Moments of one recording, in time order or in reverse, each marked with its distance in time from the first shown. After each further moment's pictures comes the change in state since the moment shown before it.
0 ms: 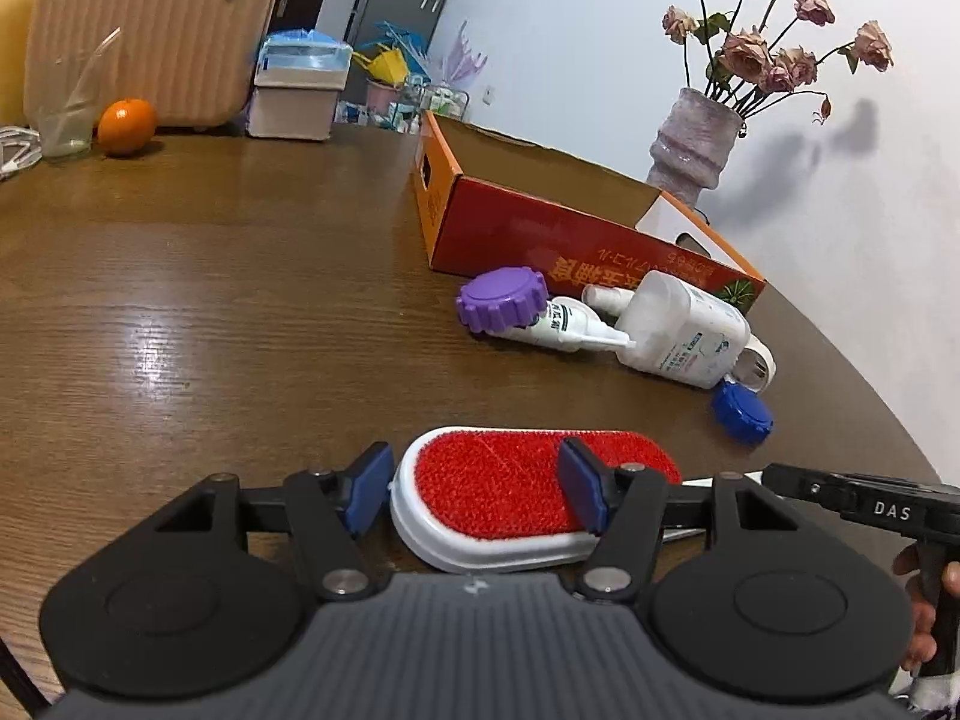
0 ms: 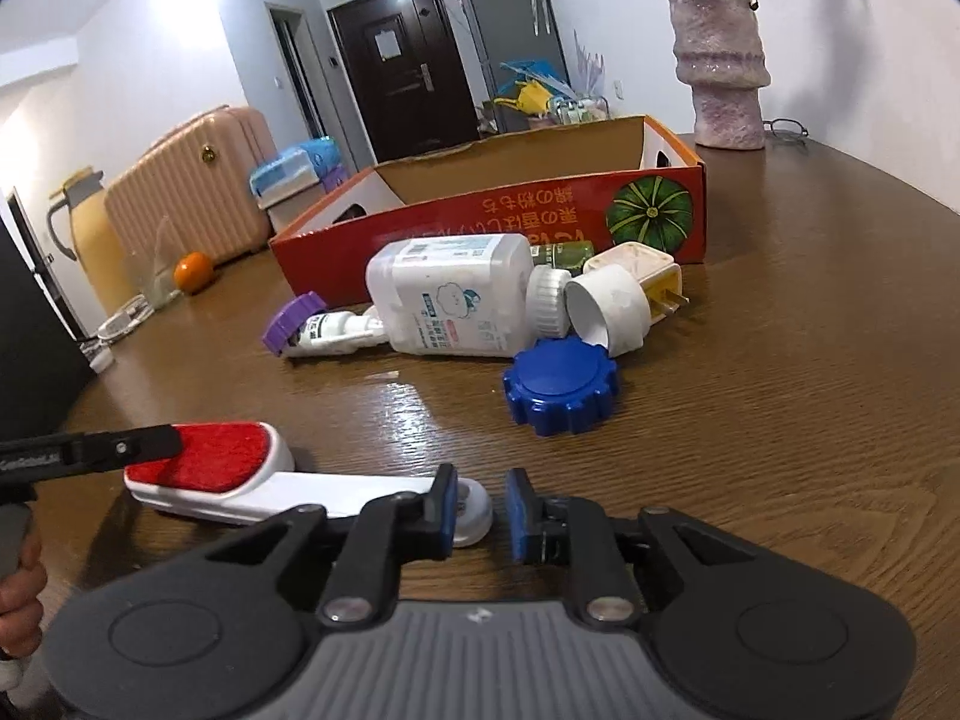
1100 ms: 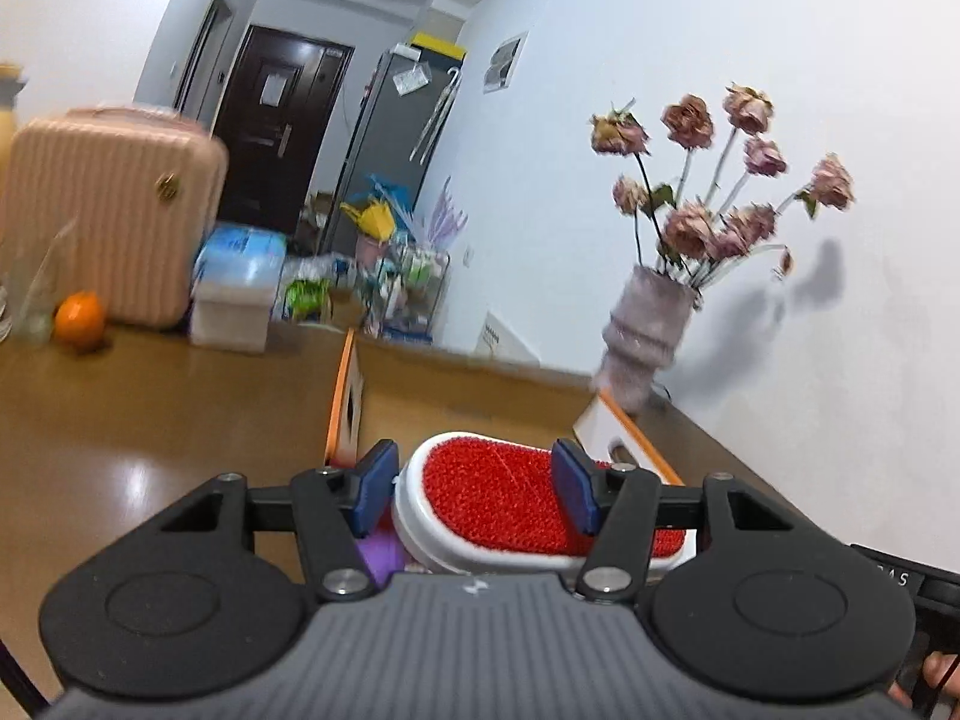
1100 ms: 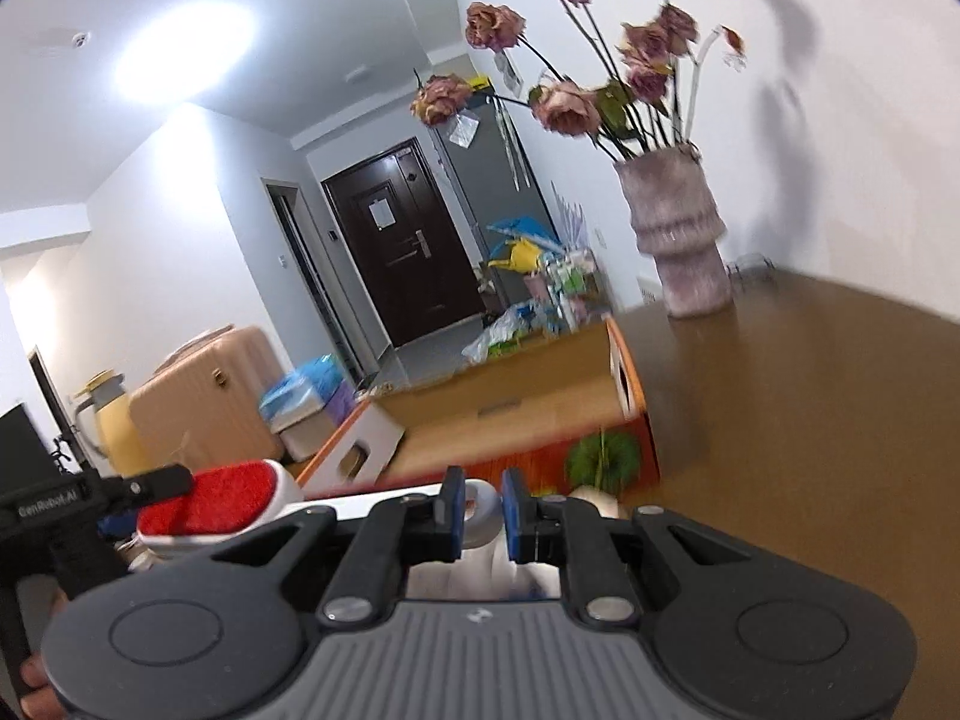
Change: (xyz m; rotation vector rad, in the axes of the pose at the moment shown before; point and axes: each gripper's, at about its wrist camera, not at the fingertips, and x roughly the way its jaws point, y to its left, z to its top) left arm -0.006 -0.085 0.100 0.009 -0.332 0.007; right arm -0.050 -0.045 0.082 0.128 -0.354 0.062
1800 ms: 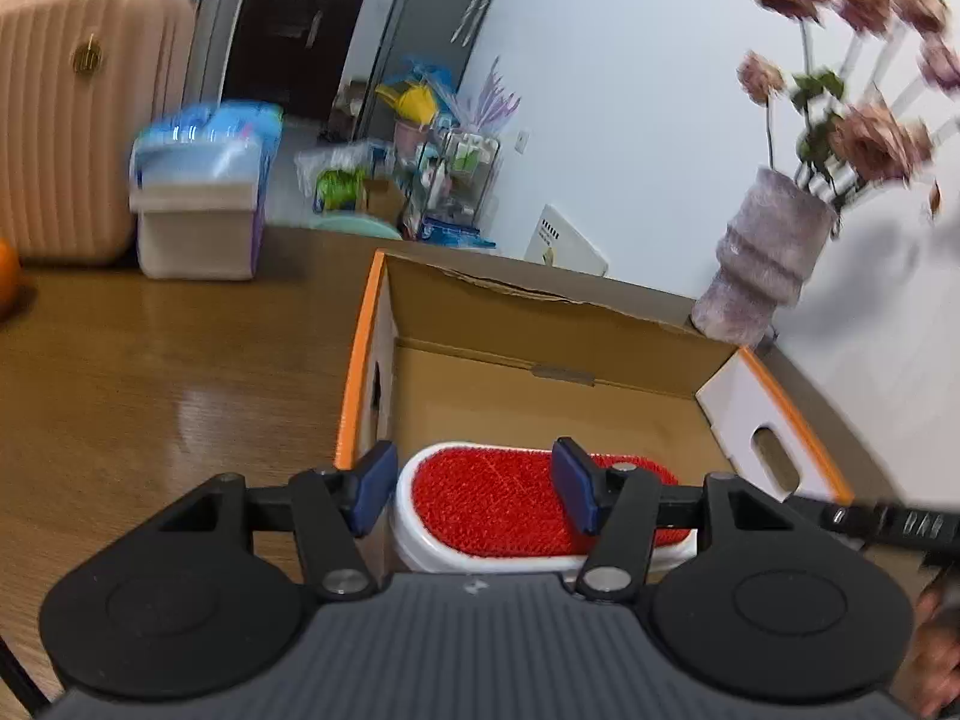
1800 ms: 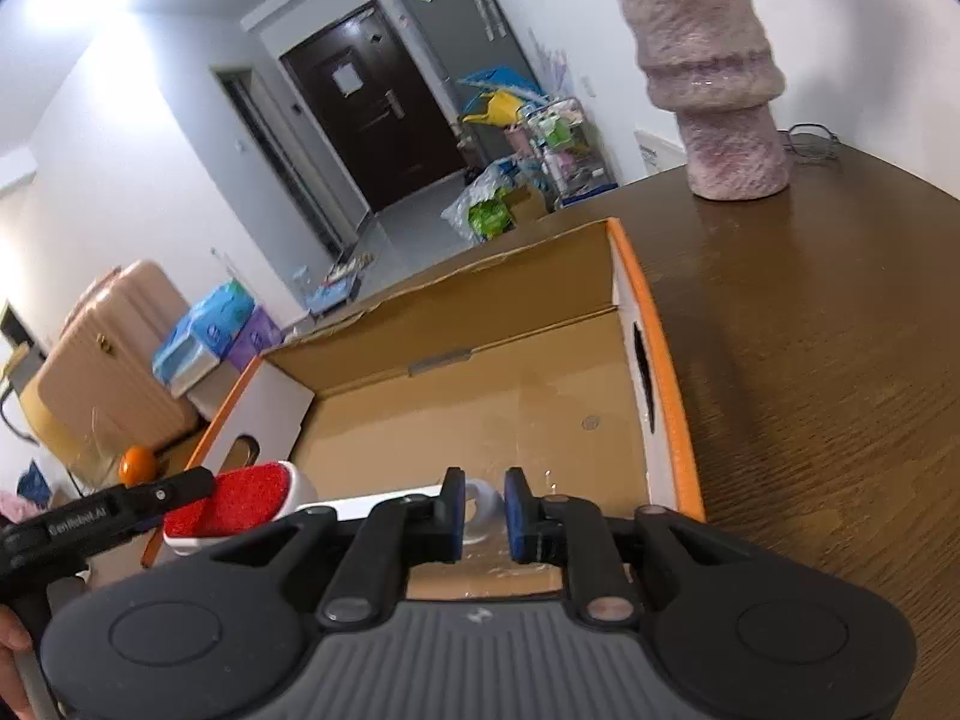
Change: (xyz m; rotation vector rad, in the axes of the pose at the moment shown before) left arm 0.182 0.050 0.010 0.002 0.251 0.092; right arm 0.202 -0.055 0.048 0.059 0.344 -0.015
